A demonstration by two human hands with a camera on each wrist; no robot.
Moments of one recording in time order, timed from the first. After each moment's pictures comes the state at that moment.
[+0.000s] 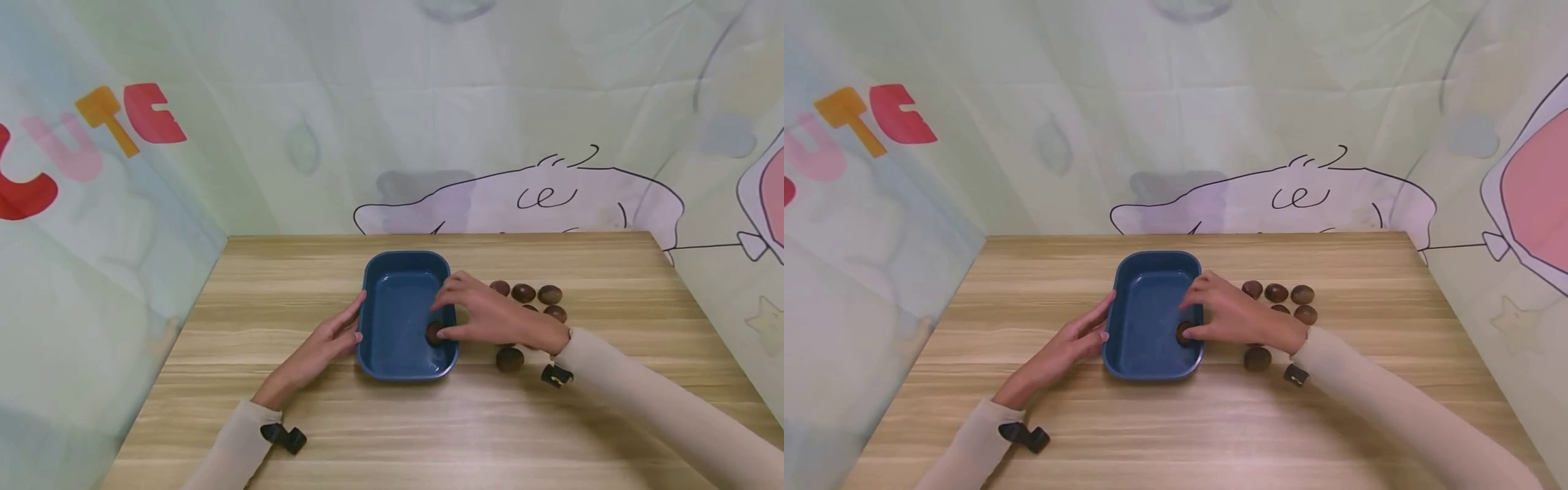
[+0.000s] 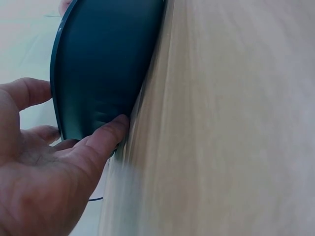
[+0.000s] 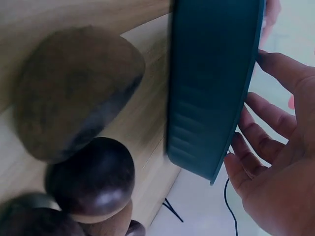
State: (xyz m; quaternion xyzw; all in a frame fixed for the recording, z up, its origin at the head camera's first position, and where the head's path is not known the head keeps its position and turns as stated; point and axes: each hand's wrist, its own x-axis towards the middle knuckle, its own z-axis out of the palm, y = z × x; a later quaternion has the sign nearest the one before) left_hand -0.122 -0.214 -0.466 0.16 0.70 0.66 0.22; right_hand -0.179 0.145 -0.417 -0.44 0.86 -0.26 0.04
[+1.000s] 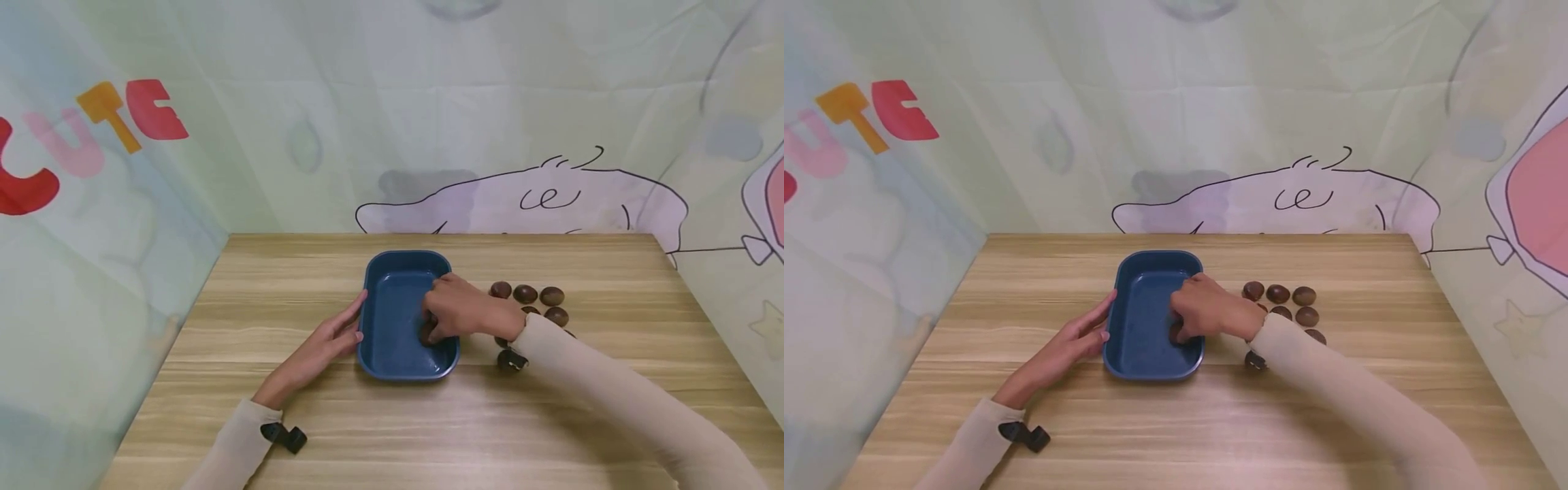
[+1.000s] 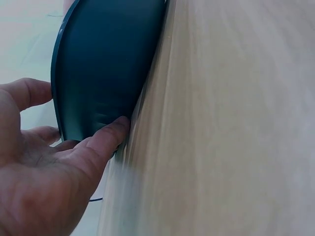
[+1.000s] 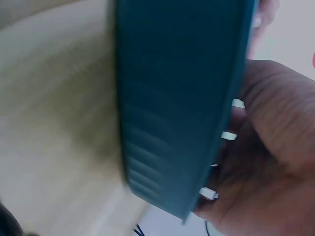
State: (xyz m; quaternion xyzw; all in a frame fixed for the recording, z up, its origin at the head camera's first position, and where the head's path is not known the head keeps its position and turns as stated) left_hand -0.121 -0.214 -0.465 0.16 0.69 0.67 0.22; right_hand -0.197 0.092 -0.409 -0.46 0.88 -0.07 0.11
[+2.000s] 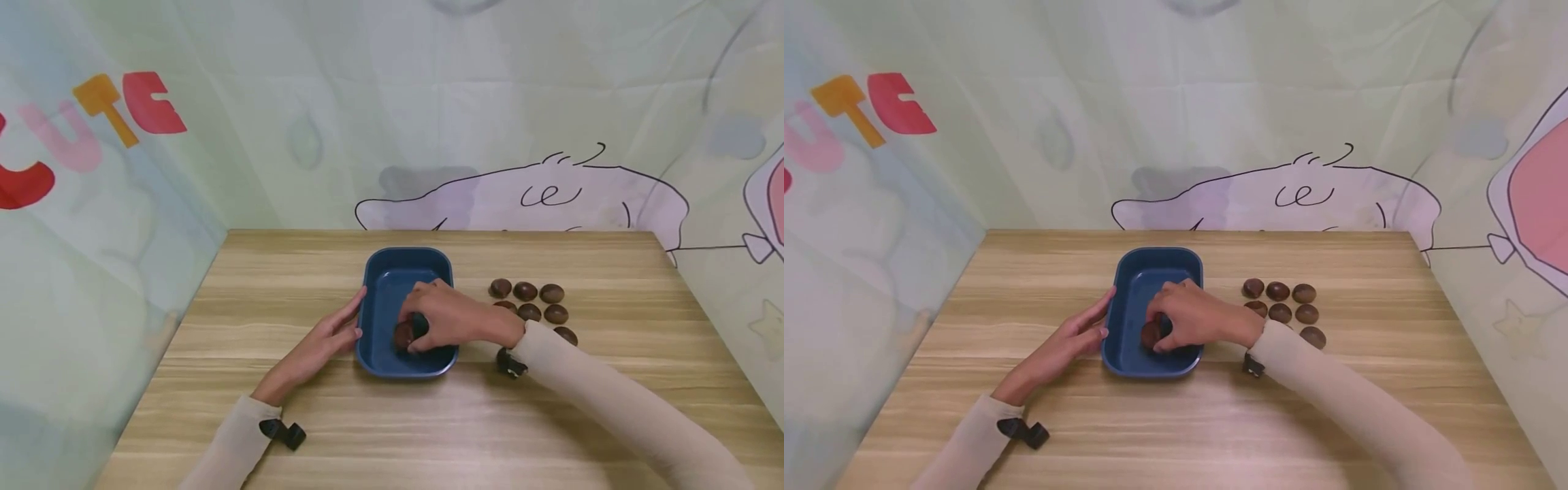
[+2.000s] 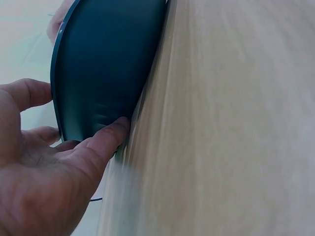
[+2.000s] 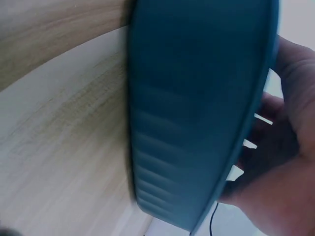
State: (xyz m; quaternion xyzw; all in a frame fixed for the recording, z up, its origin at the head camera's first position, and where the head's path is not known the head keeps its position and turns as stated) left_hand -0.121 -0.214 -0.468 0.17 0.68 0.68 0.22; right_hand -0.186 0.085 -0.420 -0.49 0.85 -0.19 0.10
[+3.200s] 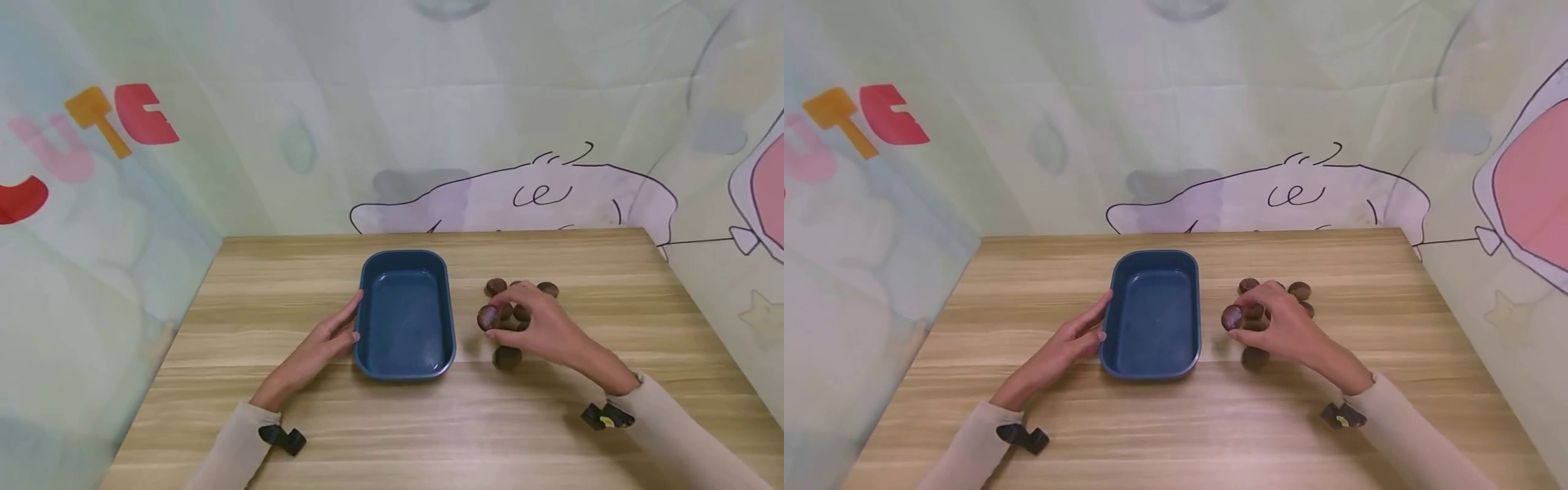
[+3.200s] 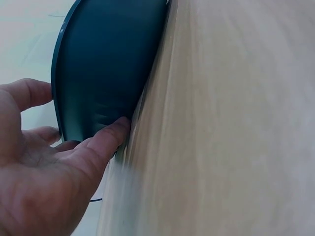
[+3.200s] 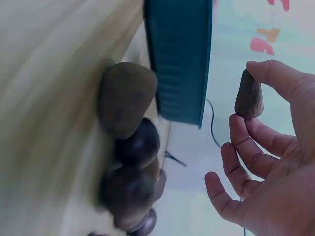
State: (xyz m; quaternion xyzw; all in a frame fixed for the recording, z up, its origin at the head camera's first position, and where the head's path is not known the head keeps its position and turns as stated) left_hand -0.124 -0.213 -0.471 0.17 0.69 0.67 0.21; right_hand -0.130 0.215 -0.420 -0.25 0.89 -0.37 -0.03
